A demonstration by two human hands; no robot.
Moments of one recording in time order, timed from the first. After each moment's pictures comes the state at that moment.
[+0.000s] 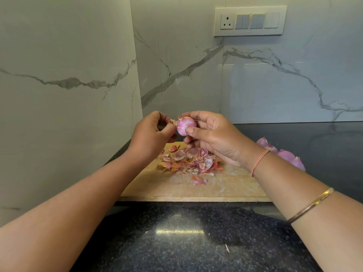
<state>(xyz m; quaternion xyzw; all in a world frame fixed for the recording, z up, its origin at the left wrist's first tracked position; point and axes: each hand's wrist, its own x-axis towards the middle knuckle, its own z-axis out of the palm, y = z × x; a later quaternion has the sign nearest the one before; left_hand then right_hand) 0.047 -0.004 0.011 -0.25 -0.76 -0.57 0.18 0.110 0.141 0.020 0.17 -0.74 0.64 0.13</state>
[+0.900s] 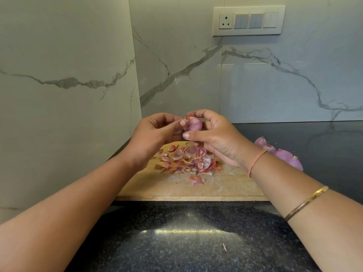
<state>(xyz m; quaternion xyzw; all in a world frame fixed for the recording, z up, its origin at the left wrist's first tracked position) 0.055 -0.004 0.013 -0.32 -0.64 -0.70 0.01 0.102 0.148 0.014 0.13 -0.71 0.68 0.14</state>
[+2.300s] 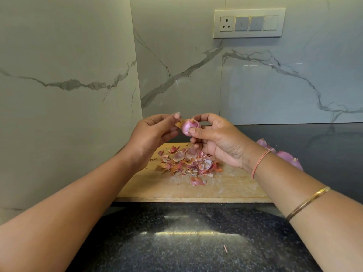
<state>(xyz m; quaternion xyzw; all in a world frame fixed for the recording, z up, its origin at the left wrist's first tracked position) 0.051 -0.005 0.015 -0.29 -0.62 -0.73 0.01 0.106 0.149 0.020 0.12 -0.62 0.77 0.07</state>
